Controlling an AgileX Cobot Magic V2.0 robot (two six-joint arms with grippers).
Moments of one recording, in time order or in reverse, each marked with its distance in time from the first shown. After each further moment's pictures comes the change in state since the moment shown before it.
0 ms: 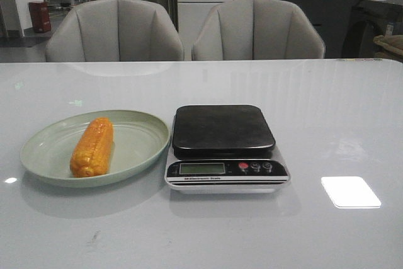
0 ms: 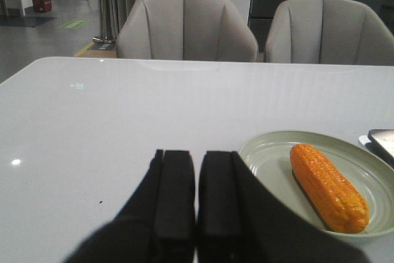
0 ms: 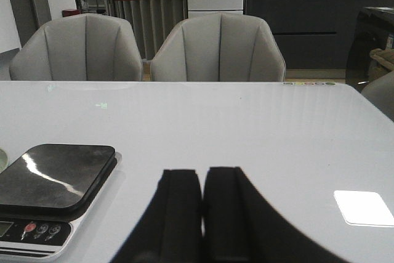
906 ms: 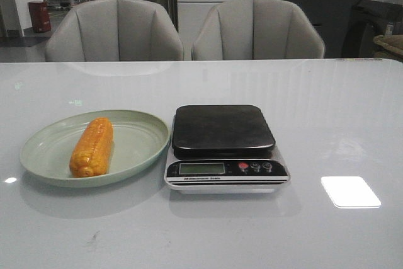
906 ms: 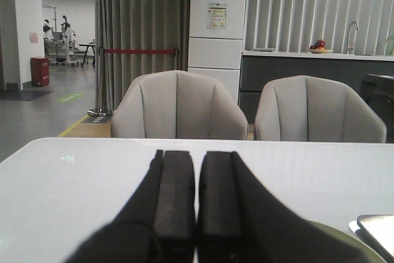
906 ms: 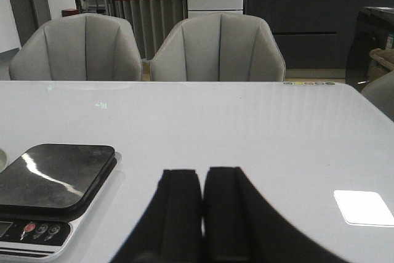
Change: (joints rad) left arm 0.000 0.000 -0.037 0.000 -0.194 0.000; right arm 0.000 0.000 0.000 0.000 0.000 0.000
